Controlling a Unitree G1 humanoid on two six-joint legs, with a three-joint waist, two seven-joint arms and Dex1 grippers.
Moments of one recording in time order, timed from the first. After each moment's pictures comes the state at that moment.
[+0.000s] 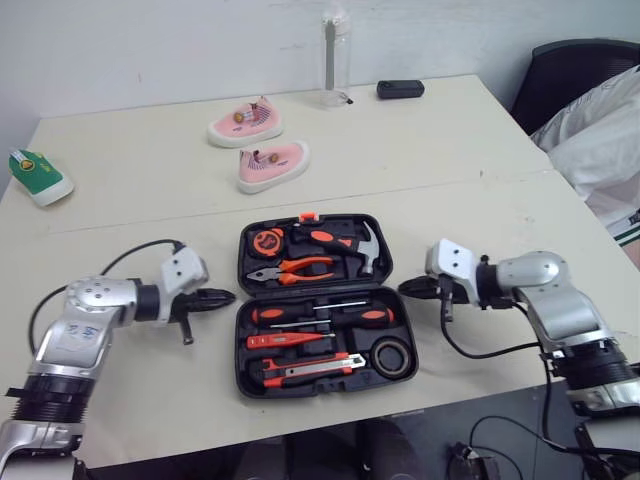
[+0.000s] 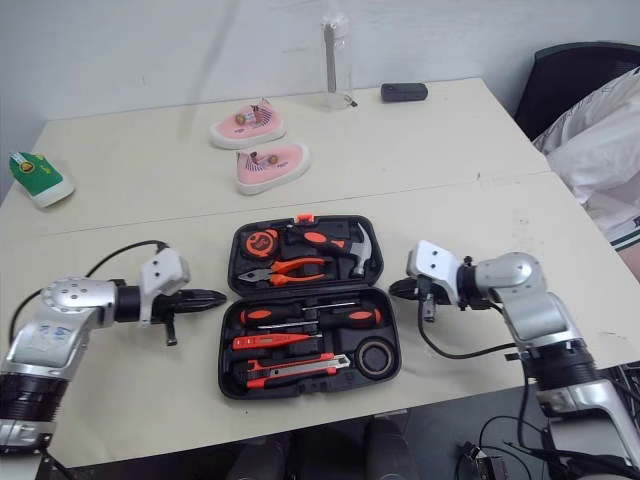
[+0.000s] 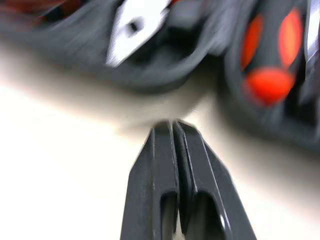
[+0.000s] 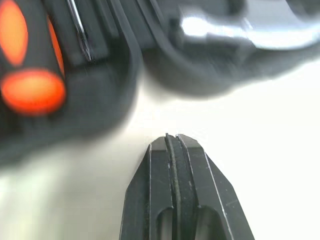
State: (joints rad) left arm -0.28 0.83 0.10 0.02 -0.23 0.40 -1.08; right arm -0.49 -0.78 0.13 0.14 0.11 0.24 1.21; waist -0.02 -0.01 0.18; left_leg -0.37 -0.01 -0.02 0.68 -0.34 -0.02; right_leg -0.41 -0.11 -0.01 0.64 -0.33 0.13
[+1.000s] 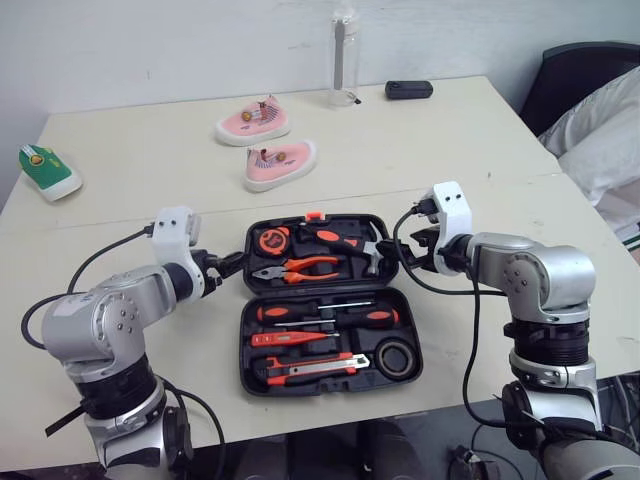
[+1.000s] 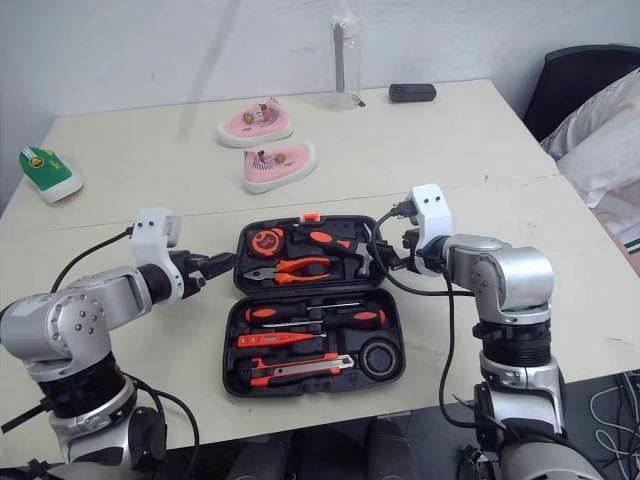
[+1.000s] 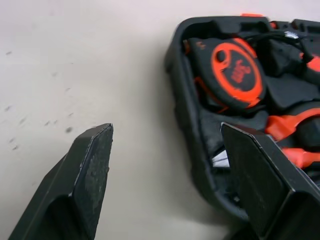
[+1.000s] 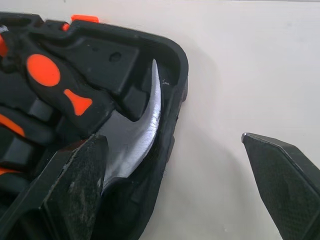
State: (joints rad) left arm -0.54 0.31 0.43 -0.48 -0.36 1.62 -0.21; right arm -0.71 -0.40 -0.09 -0.15 0.35 1.33 0.41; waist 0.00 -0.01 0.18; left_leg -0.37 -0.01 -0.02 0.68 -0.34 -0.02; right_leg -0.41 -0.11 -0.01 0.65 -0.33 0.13
